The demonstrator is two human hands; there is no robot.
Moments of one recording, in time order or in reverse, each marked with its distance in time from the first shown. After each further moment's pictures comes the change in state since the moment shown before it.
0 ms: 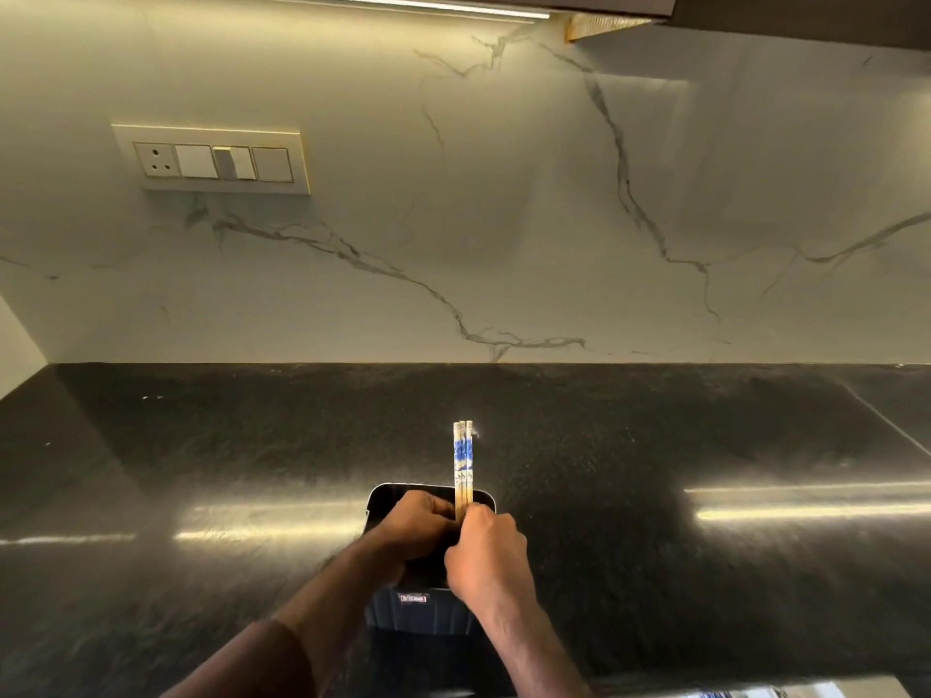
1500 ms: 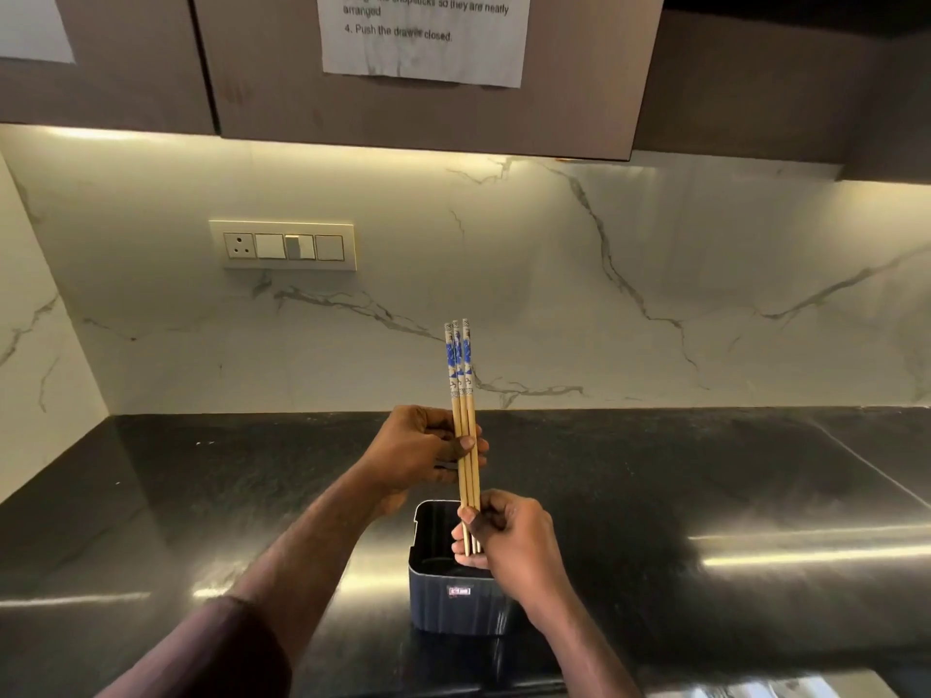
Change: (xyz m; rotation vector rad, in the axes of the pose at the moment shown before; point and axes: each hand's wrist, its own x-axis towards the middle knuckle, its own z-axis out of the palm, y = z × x) left_hand -0.131 0.085 -0.075 -0.276 -0.008 0.467; right_hand -0.068 -0.038 -0.048 0.874 -0.060 -0.158
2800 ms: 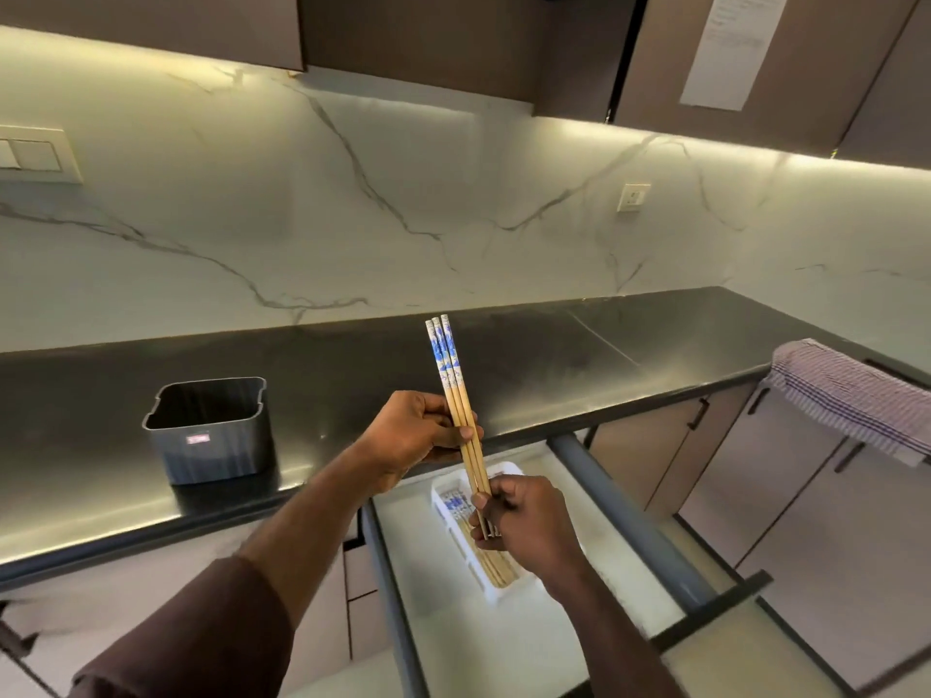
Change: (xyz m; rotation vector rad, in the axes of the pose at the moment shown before) left_hand -0.153 -0.044 0.334 -0.033 -0.370 -0.032; right_hand -0.286 0.063 -0.272 -0.270 0.330 0.123
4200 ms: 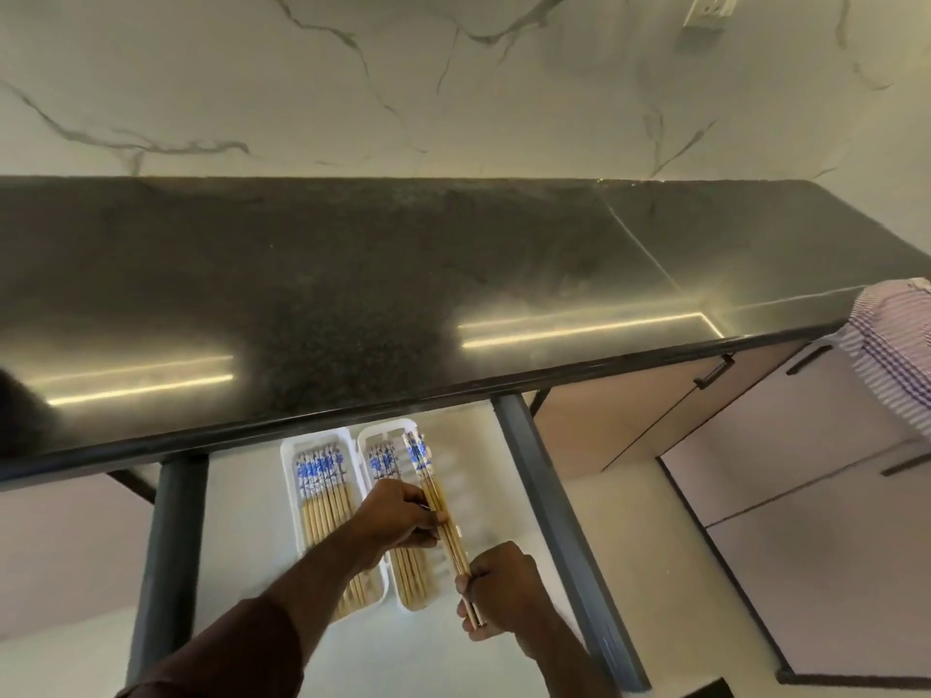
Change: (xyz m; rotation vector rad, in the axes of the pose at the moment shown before) left_hand 0.246 -0.265 0.161 -0.041 0.161 -0.645; right_hand 0.179 0.263 -0.137 -0.171 -0.383 0.789
